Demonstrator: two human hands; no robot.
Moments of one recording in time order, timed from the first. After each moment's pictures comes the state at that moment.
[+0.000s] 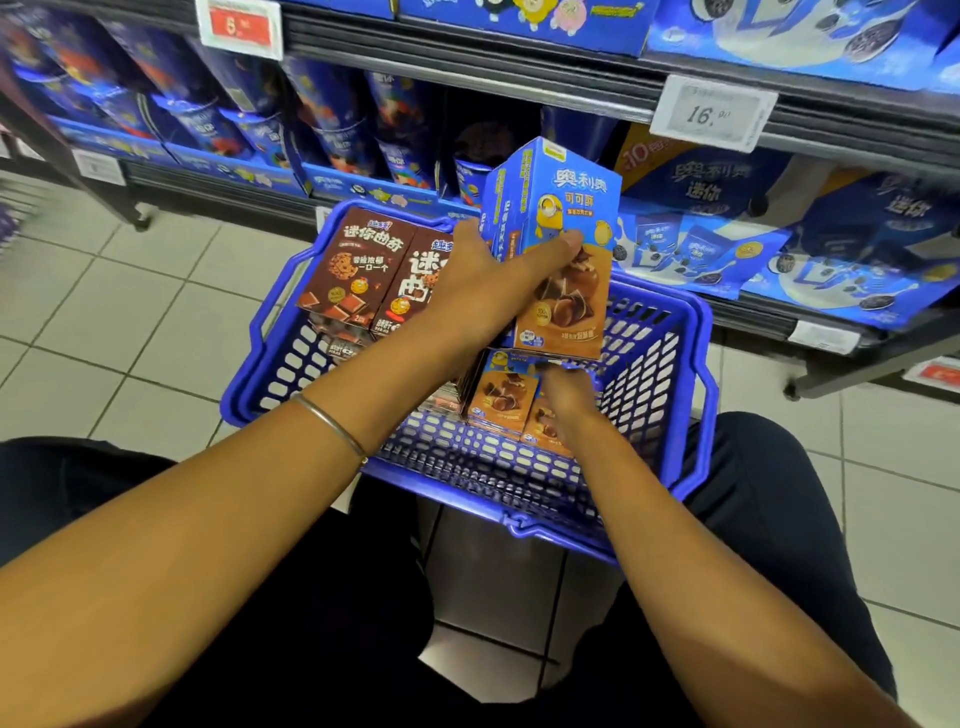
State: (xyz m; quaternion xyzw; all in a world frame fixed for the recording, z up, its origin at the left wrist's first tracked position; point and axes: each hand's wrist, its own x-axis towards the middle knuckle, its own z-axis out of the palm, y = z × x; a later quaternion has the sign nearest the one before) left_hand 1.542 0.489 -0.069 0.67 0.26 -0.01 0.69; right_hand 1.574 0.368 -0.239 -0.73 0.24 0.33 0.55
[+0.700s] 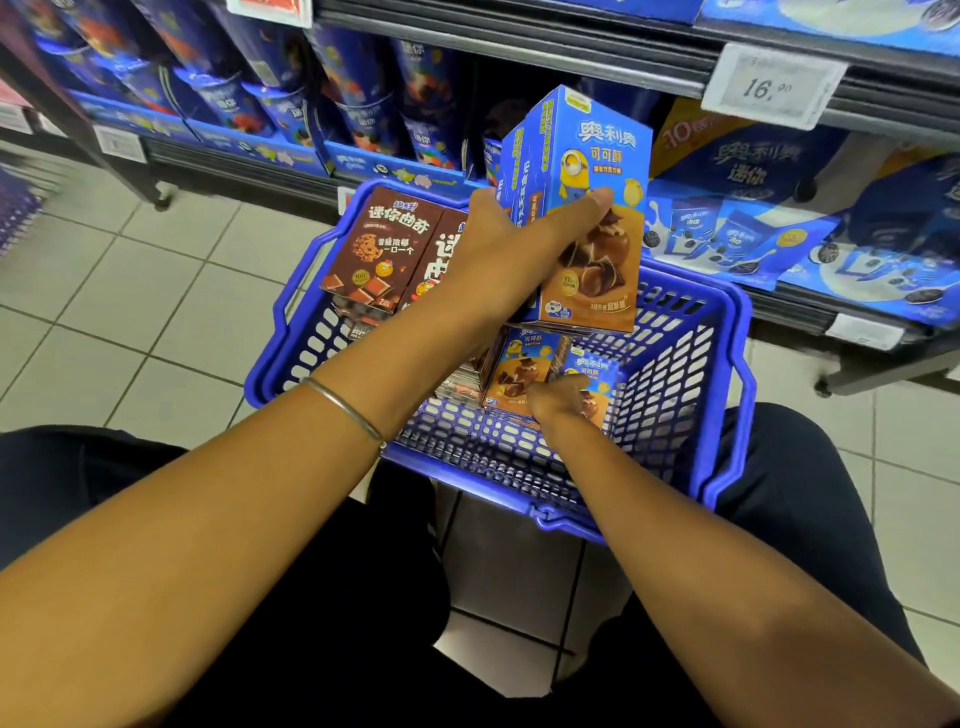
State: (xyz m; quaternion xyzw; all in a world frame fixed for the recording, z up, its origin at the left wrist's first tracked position) left_hand 1.538 0.499 -0.053 0.66 0.29 0.01 0.70; right_hand 1.558 0.400 -0.302 -0.80 0.24 0.34 0.42
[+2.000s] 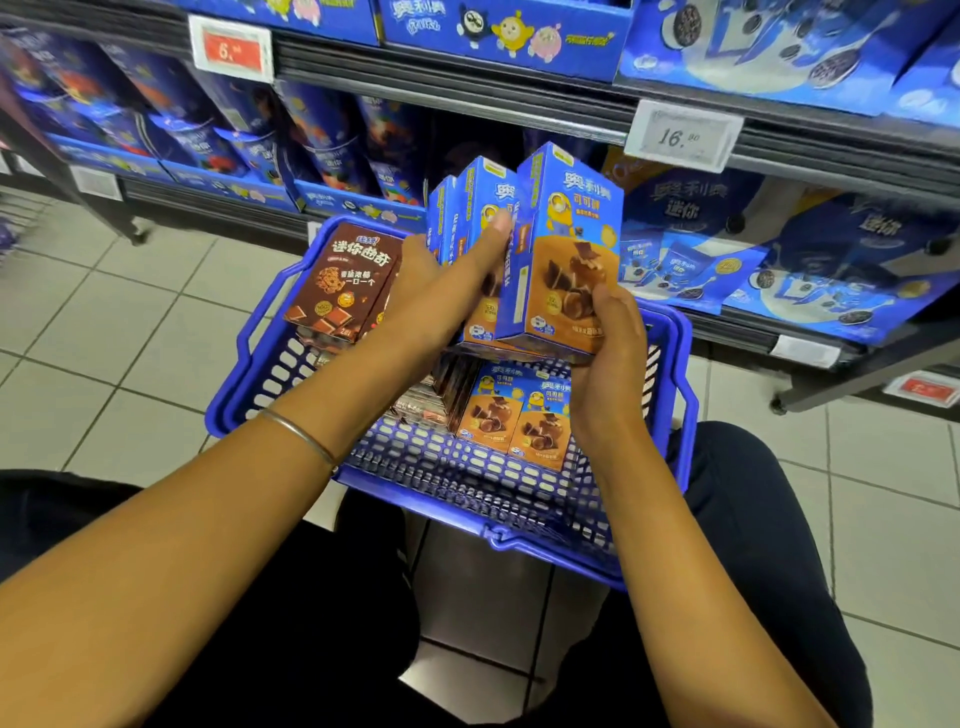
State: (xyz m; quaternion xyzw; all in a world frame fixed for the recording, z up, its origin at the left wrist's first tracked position) left_hand 1.543 0.503 -0.073 0.67 0.31 0.05 0.67; right_hand 1.564 0.352 -0.108 -0.55 0.10 0.11 0.82
